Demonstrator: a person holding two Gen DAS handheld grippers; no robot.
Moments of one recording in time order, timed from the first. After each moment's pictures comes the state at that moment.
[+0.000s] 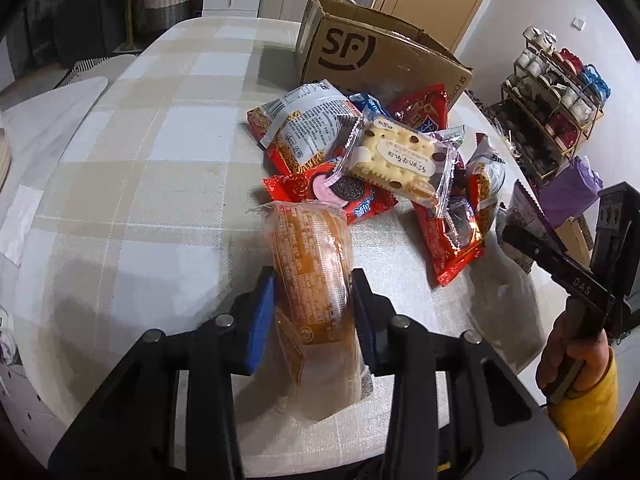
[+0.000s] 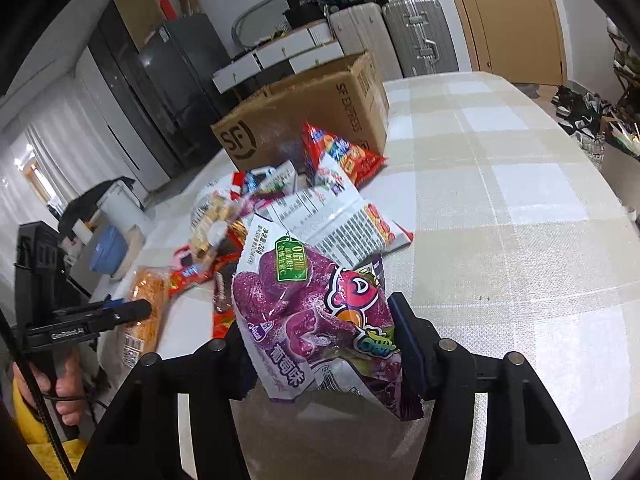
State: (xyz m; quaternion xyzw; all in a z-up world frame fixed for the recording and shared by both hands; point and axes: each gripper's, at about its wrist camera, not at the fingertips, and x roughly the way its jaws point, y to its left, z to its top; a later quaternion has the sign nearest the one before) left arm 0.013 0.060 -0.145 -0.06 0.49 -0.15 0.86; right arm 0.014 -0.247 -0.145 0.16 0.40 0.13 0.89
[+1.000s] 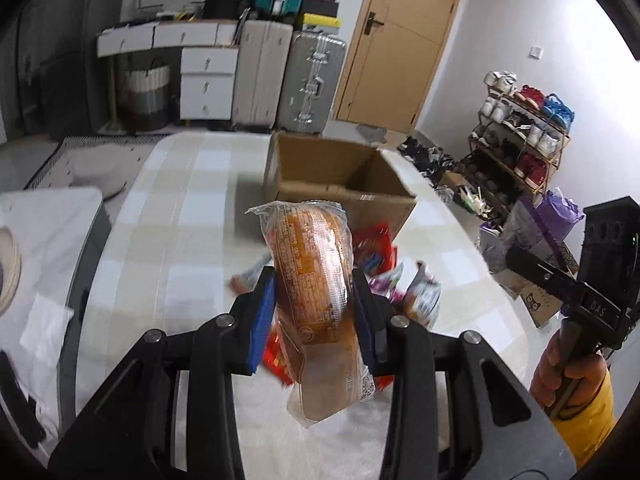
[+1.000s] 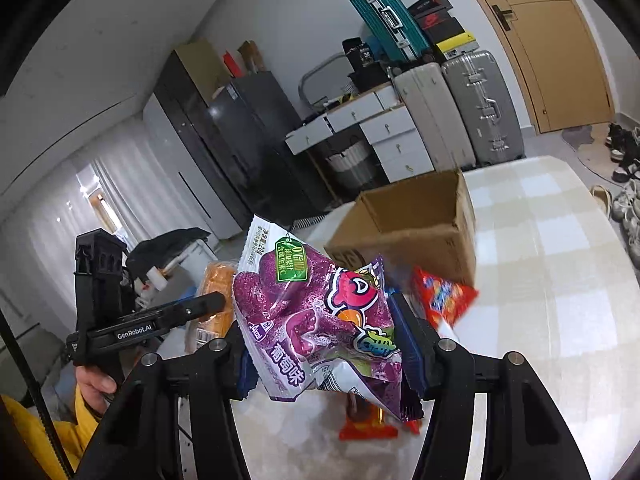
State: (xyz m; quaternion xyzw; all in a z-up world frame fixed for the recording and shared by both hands) left arm 0.041 0.056 -0.005 -0.05 0.36 -0.19 0.91; right arm 0.036 -0.237 -0.012 0.21 0.28 0.23 0.91
